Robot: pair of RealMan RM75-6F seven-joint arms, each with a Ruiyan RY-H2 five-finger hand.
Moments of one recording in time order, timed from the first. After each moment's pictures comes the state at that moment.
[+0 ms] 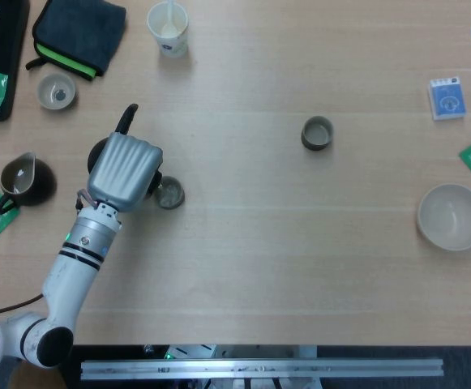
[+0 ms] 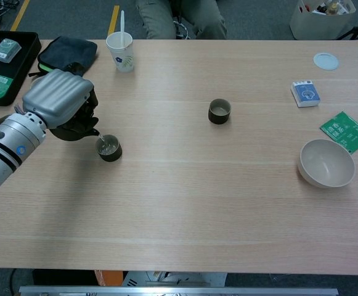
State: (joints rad) left arm -0.59 -1.55 -0.06 -1.65 1.19 1.21 0.73; right arm 0.02 -1.11 0.05 -1.44 -1.56 1.57 0.30
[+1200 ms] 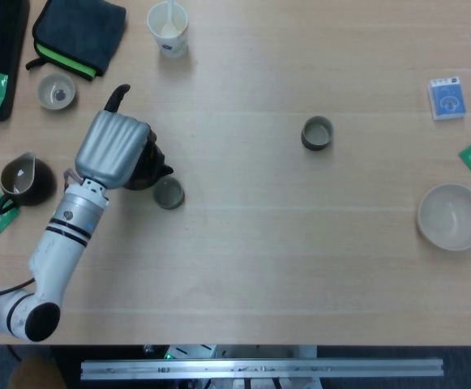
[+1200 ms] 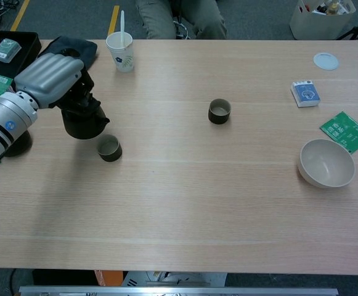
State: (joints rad) left arm -0.61 -1.49 -0.13 -1.57 1.21 1.11 0.45; right arm 0.03 -1.10 0.06 -1.52 -1.56 1.57 0.22
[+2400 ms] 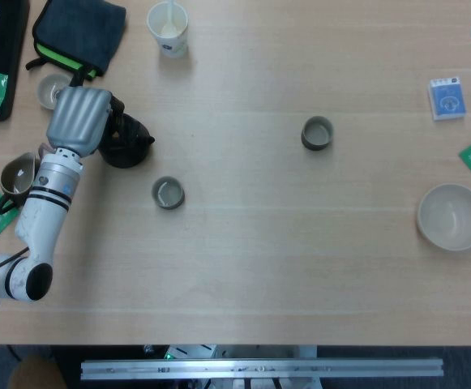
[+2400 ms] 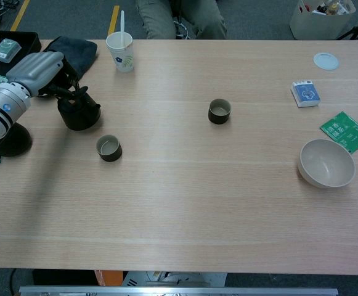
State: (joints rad) left arm -0.64 -1.60 -0.18 -1.18 1.18 0.98 0.10; right arm 0.03 -1.10 0.06 -1.54 -1.54 1.55 0.19
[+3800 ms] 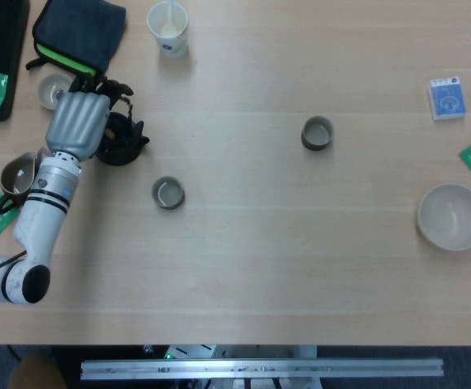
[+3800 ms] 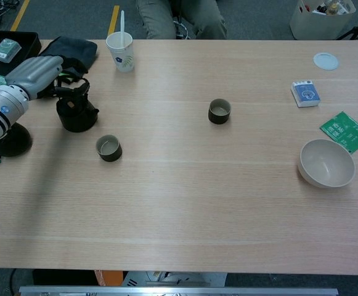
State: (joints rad) left arm -0.63 -1.56 -0.19 -1.26 1.15 0.96 0.16; right arm 0.04 -1.11 0.07 -1.52 -1.54 1.55 0.20
